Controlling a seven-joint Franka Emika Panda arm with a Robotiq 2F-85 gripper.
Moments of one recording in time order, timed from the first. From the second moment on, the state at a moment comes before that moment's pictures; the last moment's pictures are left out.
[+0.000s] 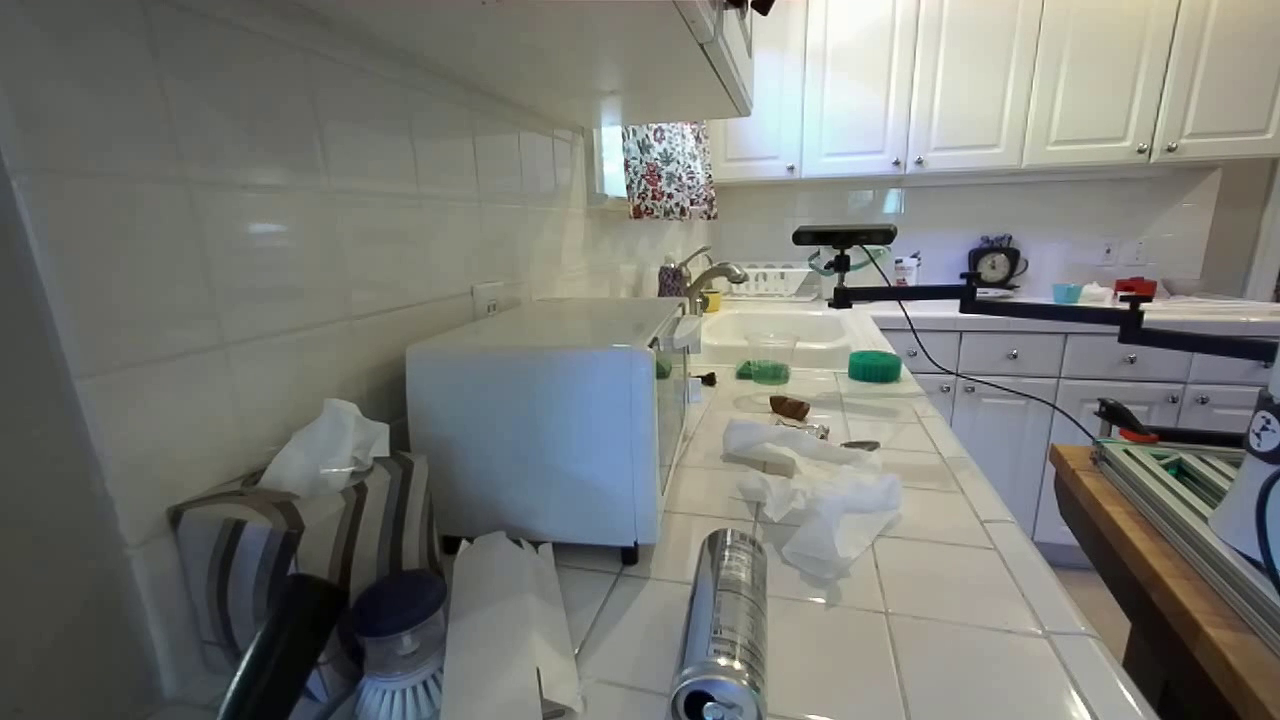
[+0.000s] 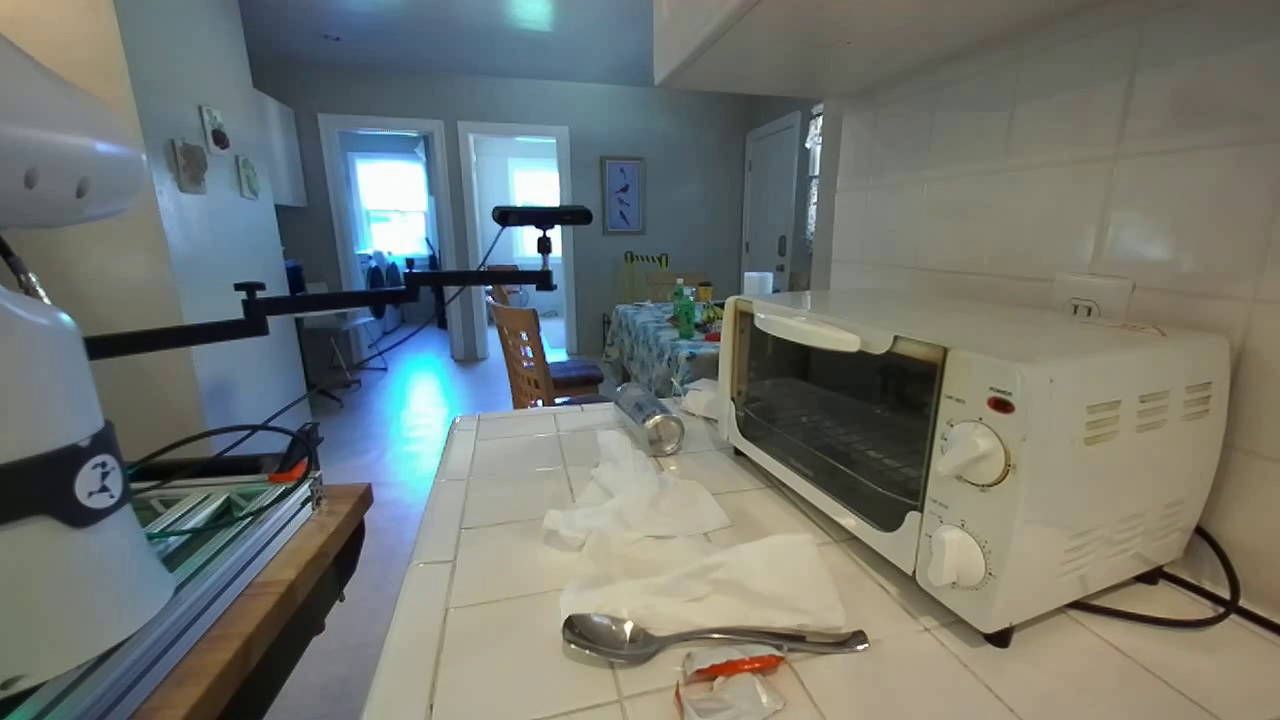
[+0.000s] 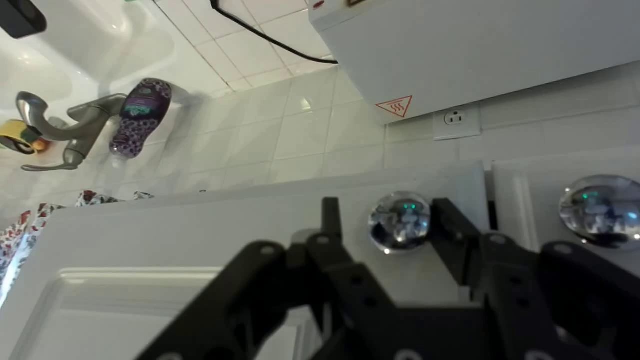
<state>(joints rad) -0.17 -0.56 0.21 -2.22 -0.35 2.30 0.51</state>
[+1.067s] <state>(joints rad) -0.16 -0.66 0.23 -2.25 -0.34 2.14 0.53</state>
